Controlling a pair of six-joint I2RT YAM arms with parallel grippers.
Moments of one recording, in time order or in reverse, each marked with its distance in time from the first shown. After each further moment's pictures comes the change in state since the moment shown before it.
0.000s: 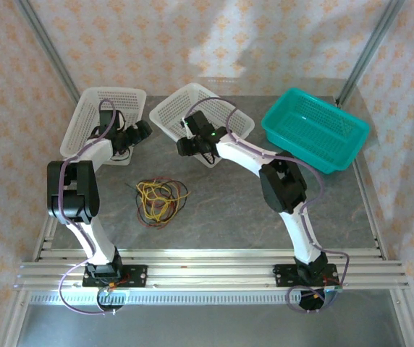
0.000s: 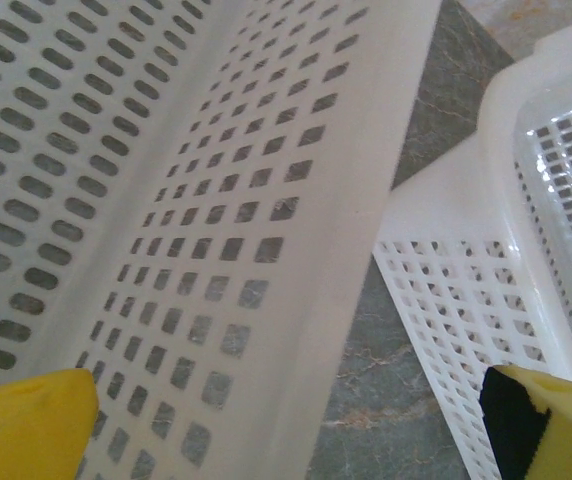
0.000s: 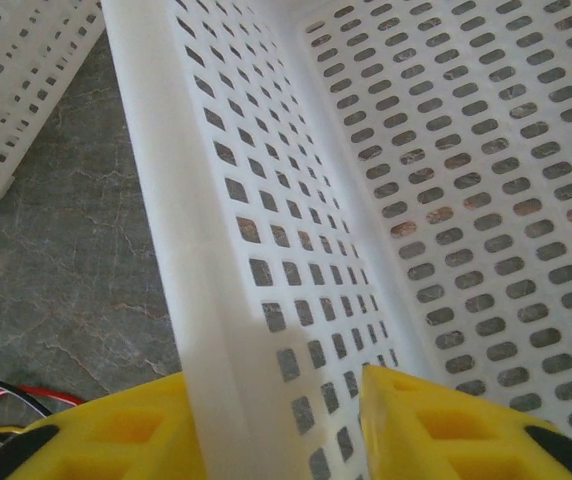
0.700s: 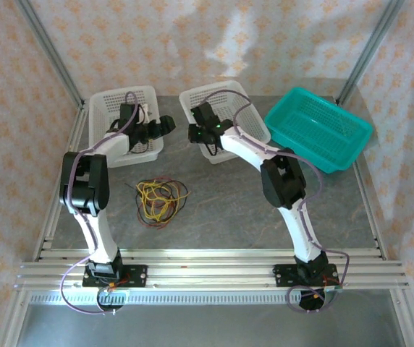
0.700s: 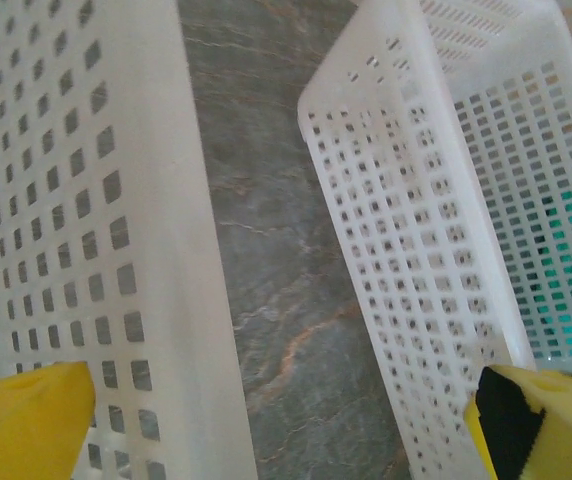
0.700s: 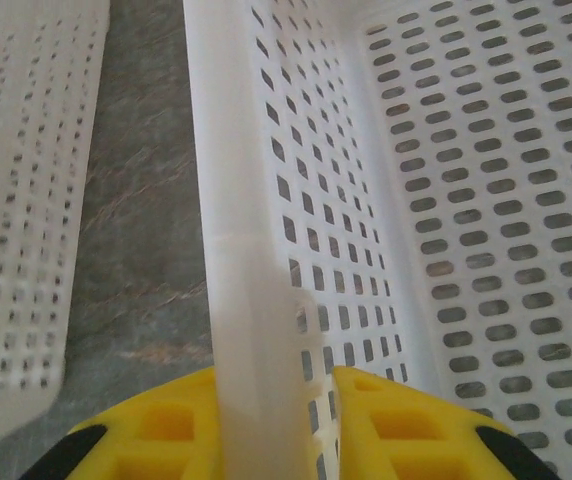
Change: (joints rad) left arm -0.147 0.114 0.123 0.082 0.164 0.045; right arm -0.074 0.051 0.094 -0.001 0.132 0.206
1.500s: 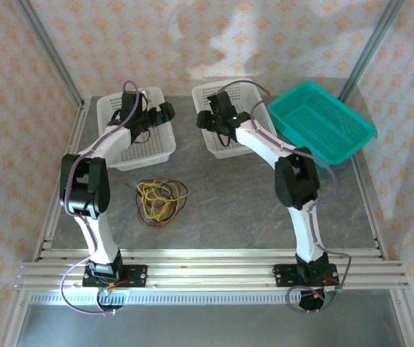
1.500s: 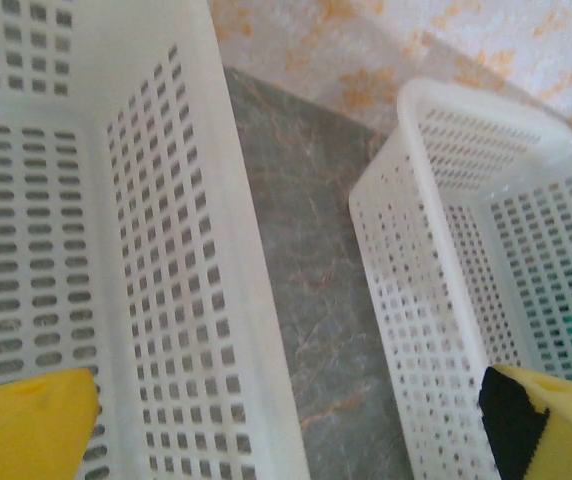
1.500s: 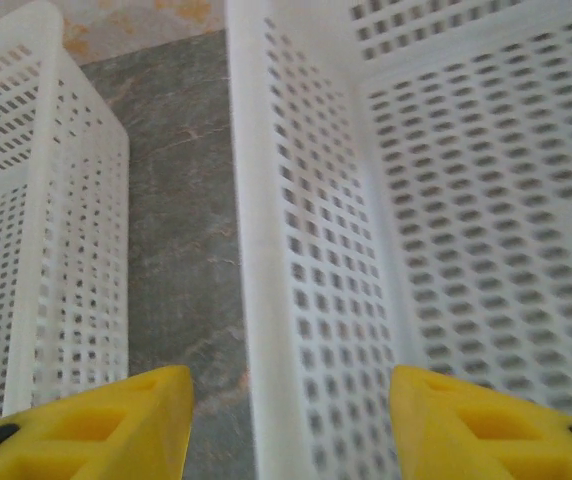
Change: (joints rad) left arm -0.027 -0.016 0.145 -0.061 -0.220 -0.019; right arm -0.078 -0.167 -0.129 0.052 0.016 0.035
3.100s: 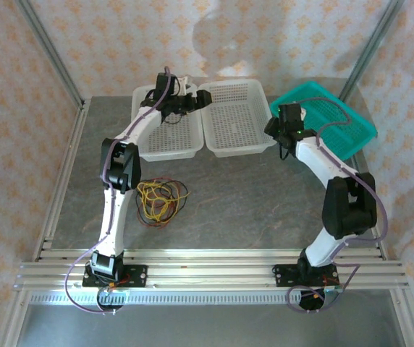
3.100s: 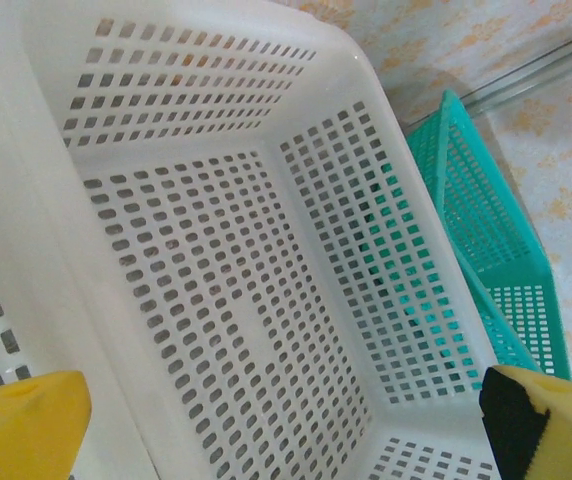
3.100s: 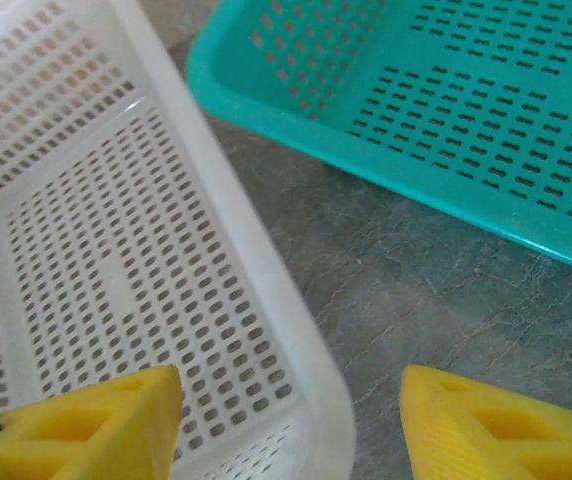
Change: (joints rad) left arm -0.127 0.507 0.710 -0.154 0.402 -0.011; right arm -0.375 -0.428 -0.563 0.077 0.097 0.042
